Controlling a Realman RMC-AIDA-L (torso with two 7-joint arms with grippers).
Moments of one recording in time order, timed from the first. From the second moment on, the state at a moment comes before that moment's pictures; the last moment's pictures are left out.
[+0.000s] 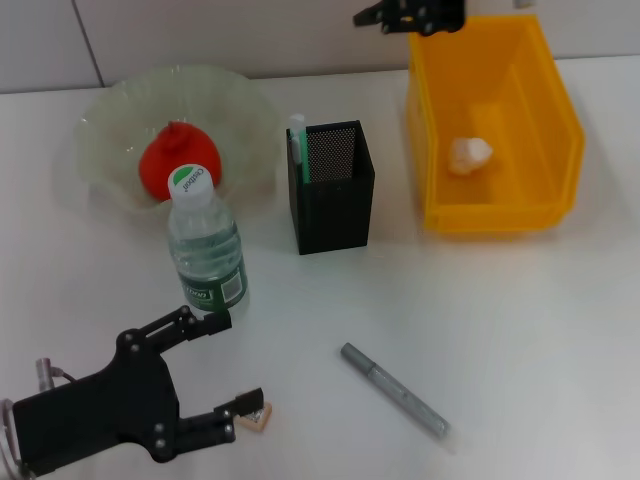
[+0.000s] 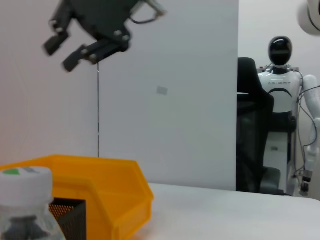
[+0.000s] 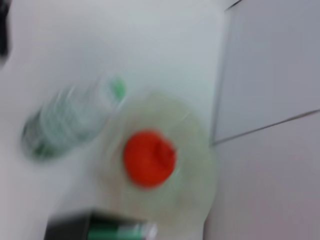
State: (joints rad) left arm -0.32 -2.07 0.92 0.35 1.66 1.72 -0.70; right arm 0.86 2.08 -1.10 -1.72 -2.51 -1.70 1.66
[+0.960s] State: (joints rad) left arm -0.24 -2.06 0.96 0.73 1.71 1.76 -1.12; right arm 0.20 2.07 -0.89 -0.92 -1.63 -1.74 1.23
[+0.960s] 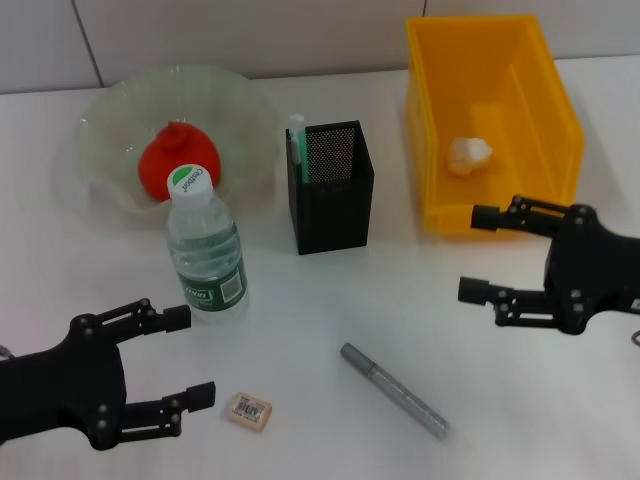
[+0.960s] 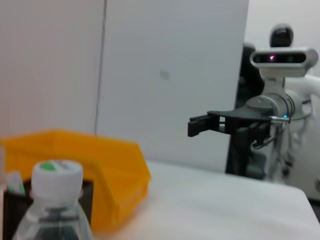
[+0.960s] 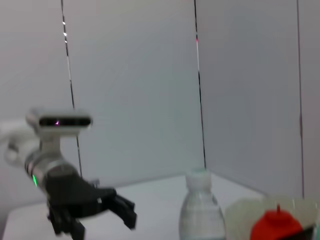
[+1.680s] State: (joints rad) left arm -0.16 -2.07 1.28 1.45 1.91 1.67 -1.57; right arm 0.23 2.04 -0.77 -0.68 -1.74 -1.67 1.08
